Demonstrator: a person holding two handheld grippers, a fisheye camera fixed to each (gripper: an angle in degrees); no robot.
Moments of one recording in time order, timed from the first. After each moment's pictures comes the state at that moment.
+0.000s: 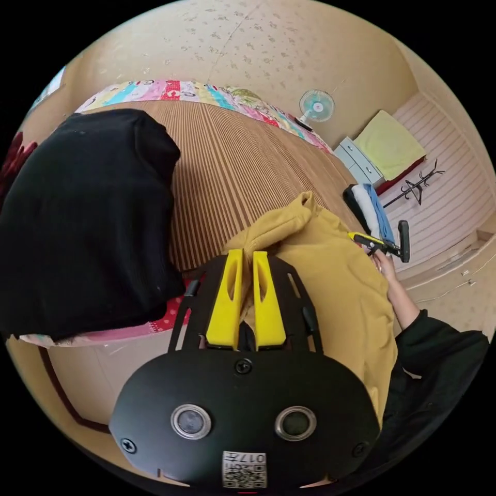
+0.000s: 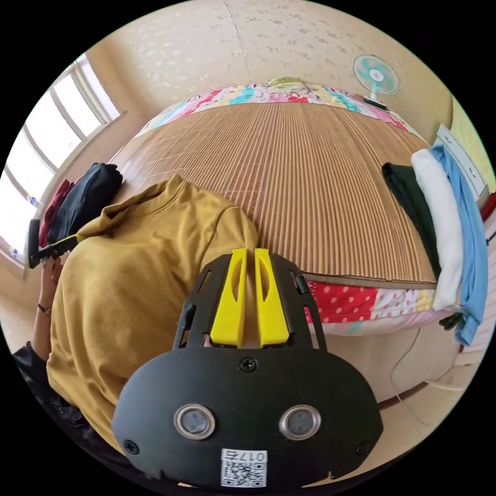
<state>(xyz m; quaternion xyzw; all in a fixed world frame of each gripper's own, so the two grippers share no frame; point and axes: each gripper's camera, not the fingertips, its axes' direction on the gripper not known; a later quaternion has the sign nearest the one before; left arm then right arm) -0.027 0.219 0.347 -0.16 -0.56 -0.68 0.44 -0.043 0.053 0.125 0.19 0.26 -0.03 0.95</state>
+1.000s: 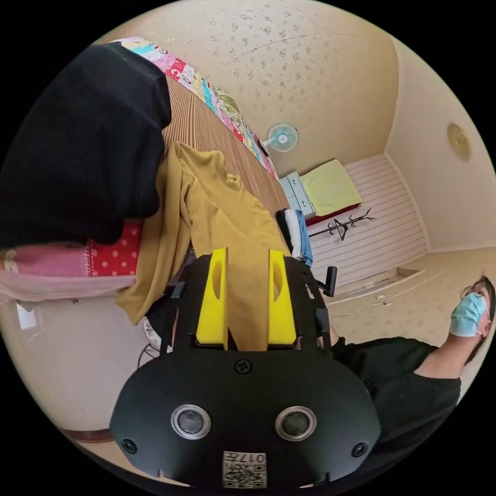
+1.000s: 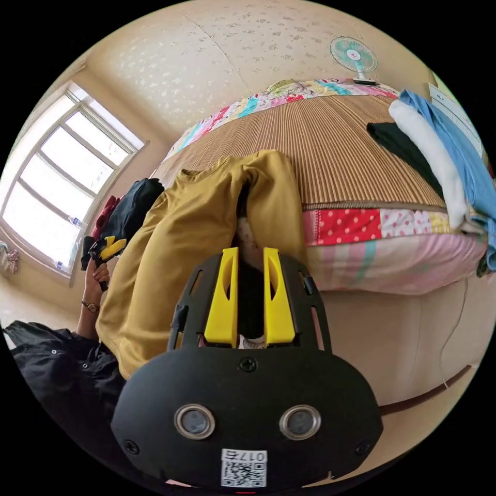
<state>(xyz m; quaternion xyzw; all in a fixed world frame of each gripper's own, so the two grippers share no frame) 0.103 0.192 0.363 0.08 -0.44 -0.72 0.53 -0.025 0.202 0.118 0.20 0.05 -0.02 0.98</state>
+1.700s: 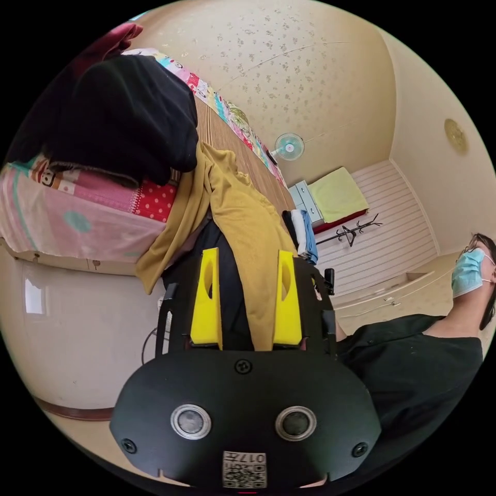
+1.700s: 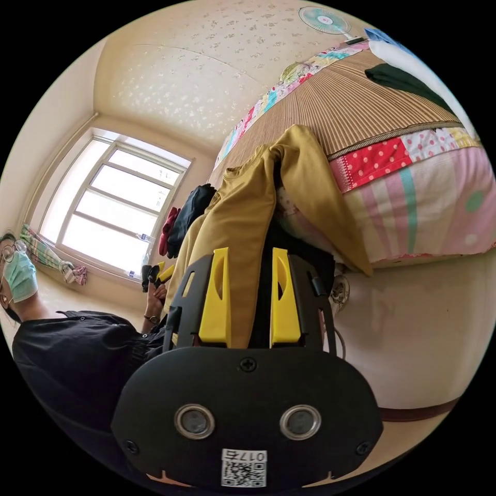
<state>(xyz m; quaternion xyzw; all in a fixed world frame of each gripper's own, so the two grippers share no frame) 0.192 0.136 0.387 0.08 -0.50 -0.71 0.50 0.042 0.234 0.111 0.19 -0.14 0.00 0.97</state>
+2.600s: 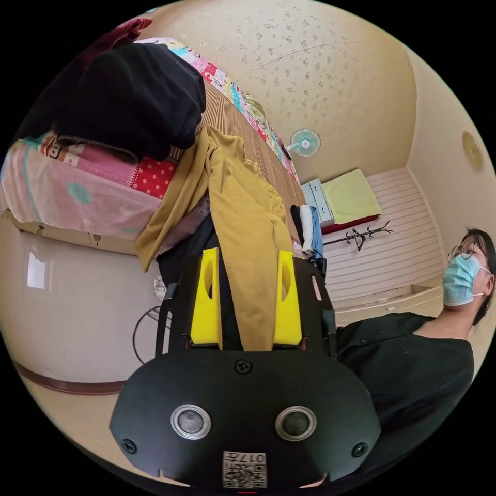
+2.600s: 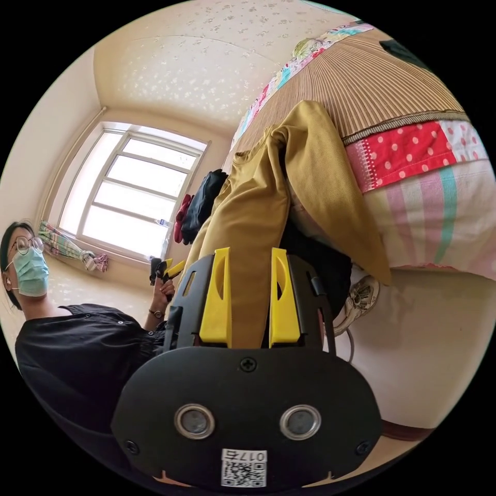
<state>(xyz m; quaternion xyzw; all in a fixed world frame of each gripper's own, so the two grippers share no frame) 0.163 0.126 0.408 0.08 -0.47 -0.75 0.46 0.105 0.199 0.123 0.13 -0.20 -0.03 0.97</state>
